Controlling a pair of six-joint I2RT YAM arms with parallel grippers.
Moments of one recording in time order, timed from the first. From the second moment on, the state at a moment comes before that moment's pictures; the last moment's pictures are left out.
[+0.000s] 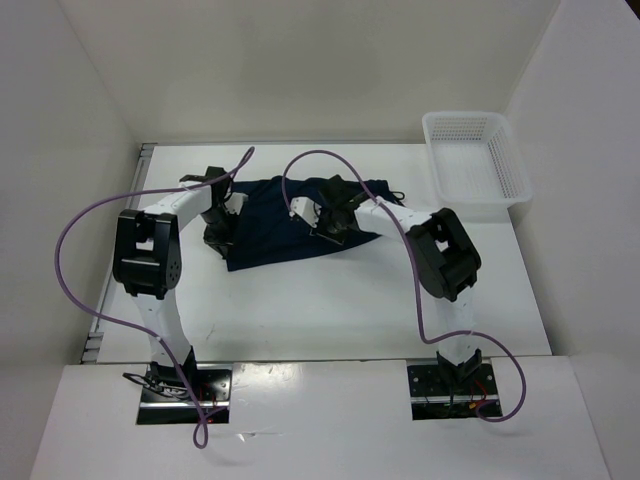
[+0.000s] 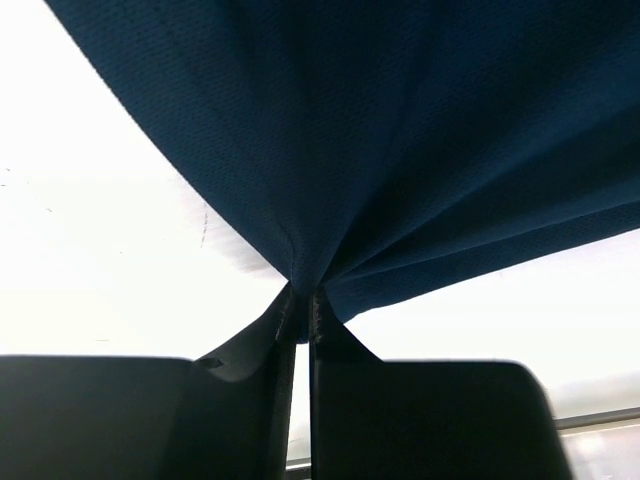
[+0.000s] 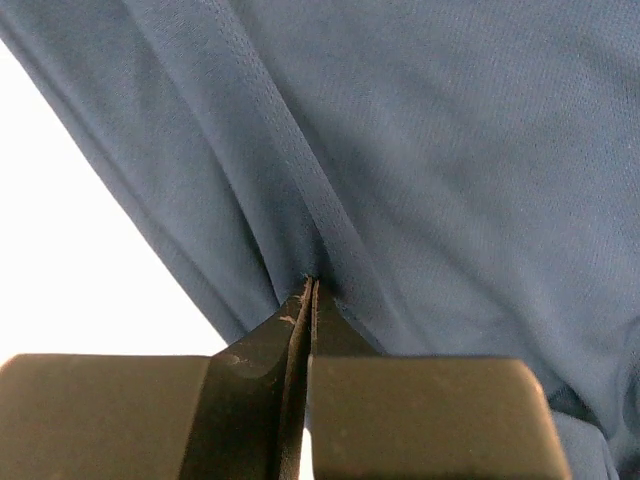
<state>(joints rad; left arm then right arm) -0.09 1.96 1.41 -0.92 0.09 0.07 0.60 2.05 1.44 -0.42 -0.18 -0.71</state>
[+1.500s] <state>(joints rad) -0.13 1.89 1.46 -1.10 0.13 0.07 0.18 1.87 1.37 -0.36 -0.05 0.06</state>
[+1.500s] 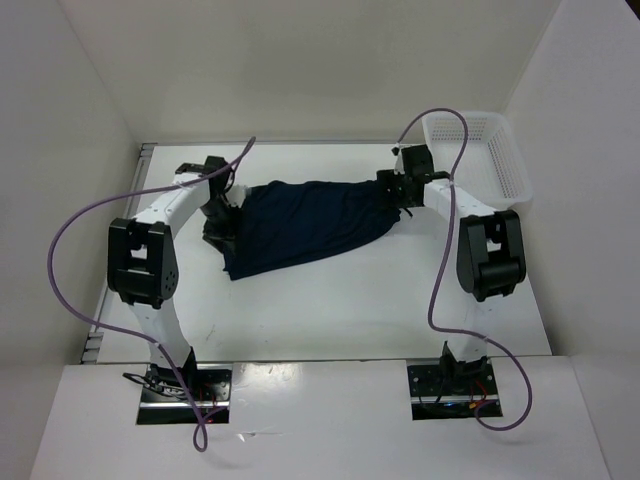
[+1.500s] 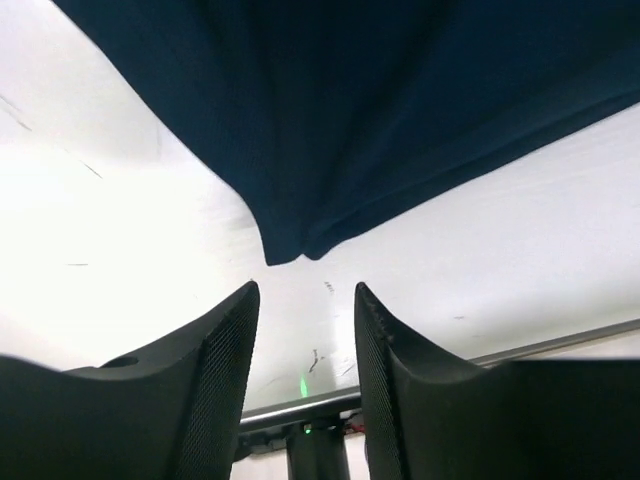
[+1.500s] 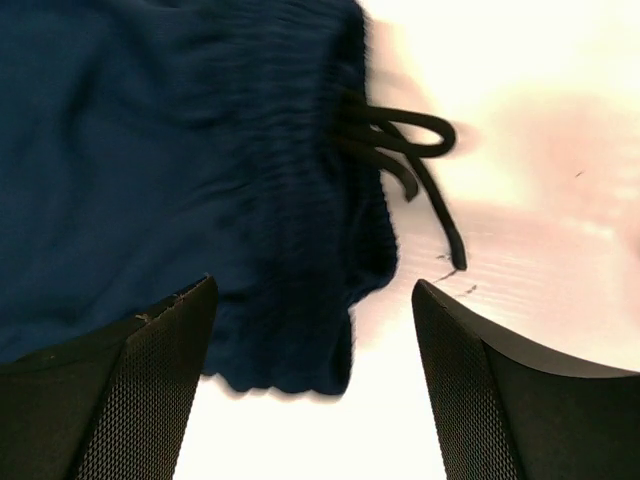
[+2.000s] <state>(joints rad) -0.25 2.13 1.86 -0.98 0.19 0.07 0.14 2.05 1.42 -0.36 -0.05 0.26</state>
